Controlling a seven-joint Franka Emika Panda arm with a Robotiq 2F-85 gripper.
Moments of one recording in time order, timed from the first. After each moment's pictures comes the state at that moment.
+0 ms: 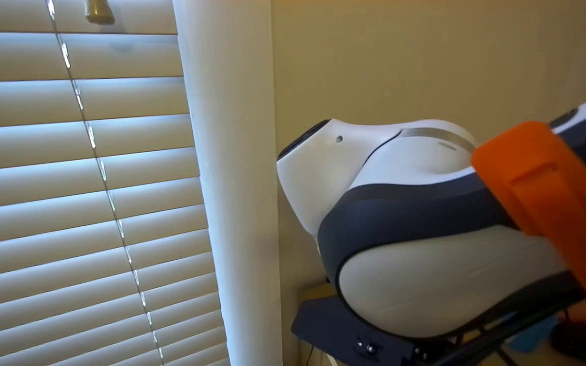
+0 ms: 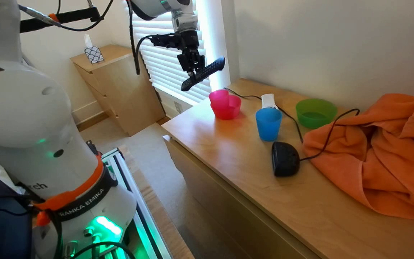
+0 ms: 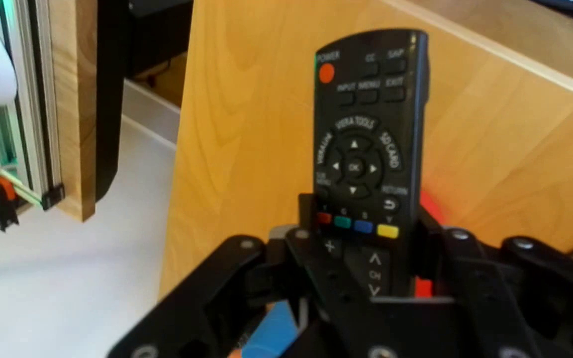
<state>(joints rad) 0.42 0.31 0.15 -1.98 -0.31 1.85 1.82</state>
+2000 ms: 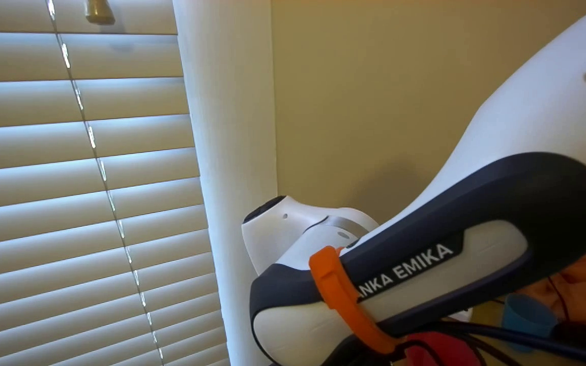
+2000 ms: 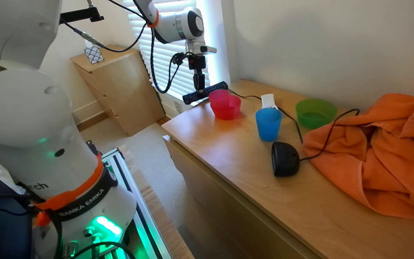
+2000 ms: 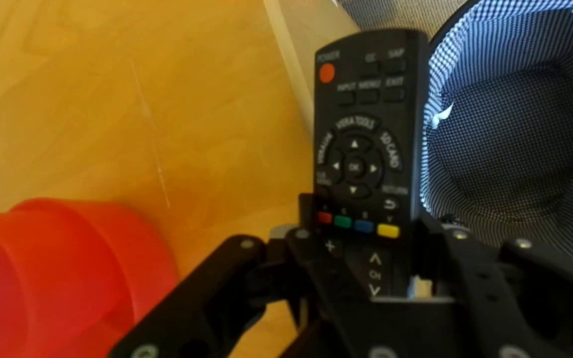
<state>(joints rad) 0.45 0.68 0.15 -1.70 -0.22 1.95 1.02</state>
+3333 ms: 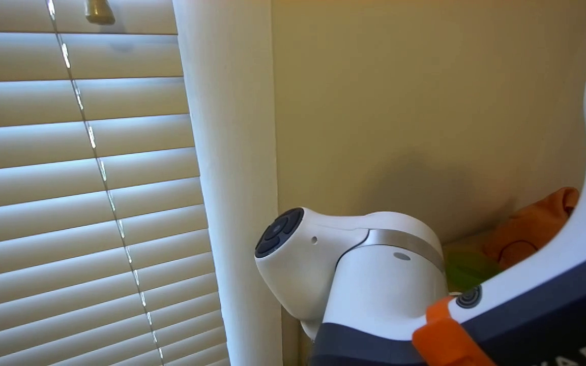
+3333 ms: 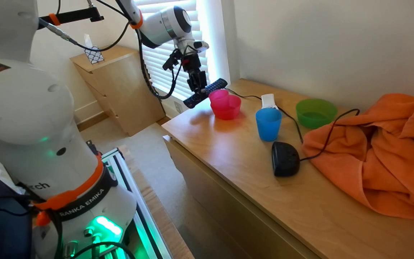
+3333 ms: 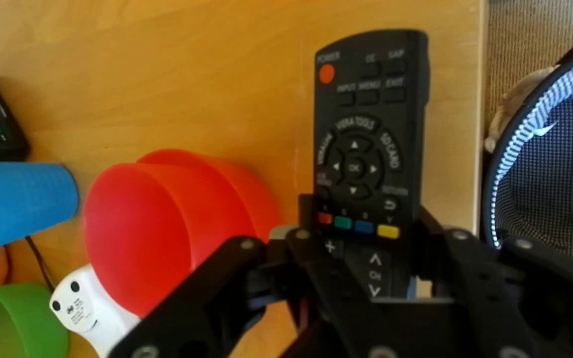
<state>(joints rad) 0.48 0.49 0.13 -1.97 -0.44 2.00 0.88</state>
